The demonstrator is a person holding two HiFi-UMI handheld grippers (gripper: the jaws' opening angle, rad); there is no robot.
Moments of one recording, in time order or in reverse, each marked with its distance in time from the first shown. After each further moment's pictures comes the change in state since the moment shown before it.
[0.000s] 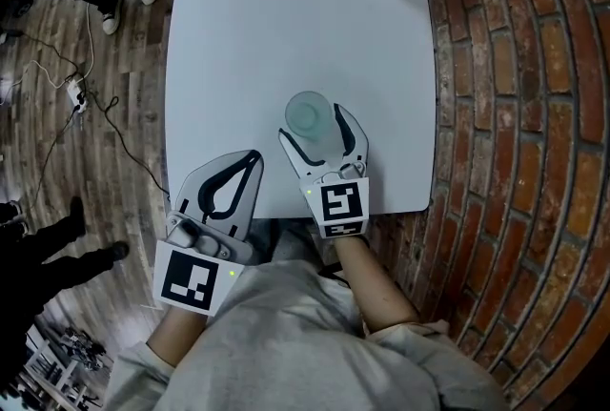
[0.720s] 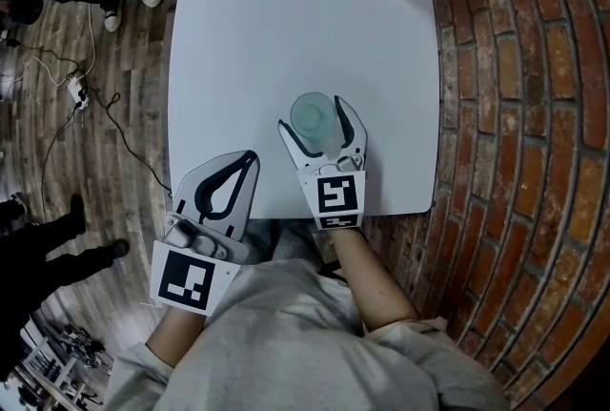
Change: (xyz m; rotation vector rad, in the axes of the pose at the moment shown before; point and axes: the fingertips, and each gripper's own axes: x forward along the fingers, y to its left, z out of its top) left arm -0.006 0.011 -0.004 -0.020 0.008 0.018; right arm 0.018 0.000 0.004 -0.040 -0.018 -0.020
